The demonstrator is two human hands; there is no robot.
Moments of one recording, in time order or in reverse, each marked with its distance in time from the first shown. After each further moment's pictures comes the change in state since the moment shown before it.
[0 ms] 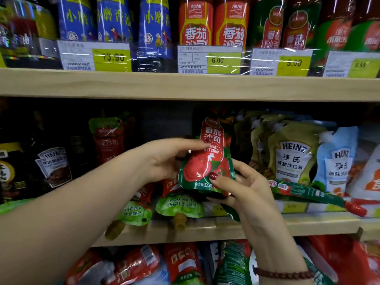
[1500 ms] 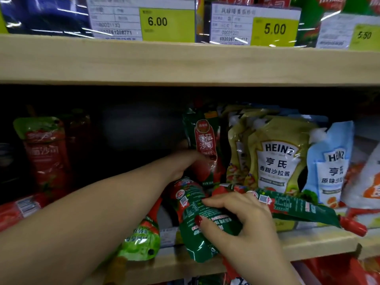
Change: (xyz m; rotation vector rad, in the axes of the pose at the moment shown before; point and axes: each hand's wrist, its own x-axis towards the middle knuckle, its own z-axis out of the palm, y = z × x) left_hand 0.176 -0.042 0.052 0.127 0.131 0.158; right_hand 0.011 0.027 -0.065 -0.947 0.109 -0.254
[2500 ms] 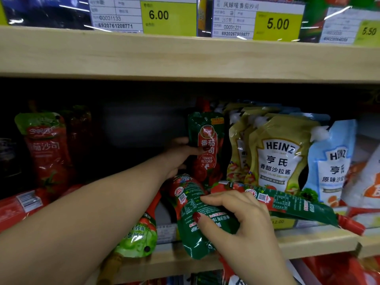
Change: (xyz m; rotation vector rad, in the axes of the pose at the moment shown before) left_hand 0.001 -0.003 -0.014 -0.030 0.070 -0.024; right_hand -0.002 0.000 0.006 -0.022 0.016 -0.022
